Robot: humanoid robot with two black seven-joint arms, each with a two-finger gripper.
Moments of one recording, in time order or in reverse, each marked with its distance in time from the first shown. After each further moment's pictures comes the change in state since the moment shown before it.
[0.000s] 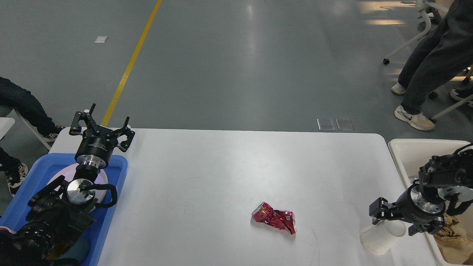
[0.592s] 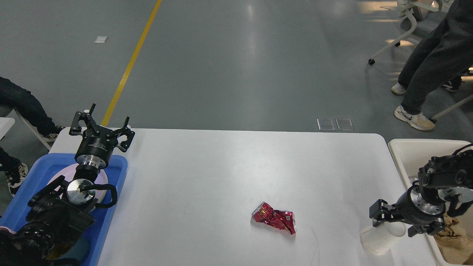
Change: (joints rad) left arm 0.000 0.000 0.000 0.000 0.000 0.000 0.000; right arm 0.007 0.000 -0.017 0.016 -0.023 0.011 -0.002
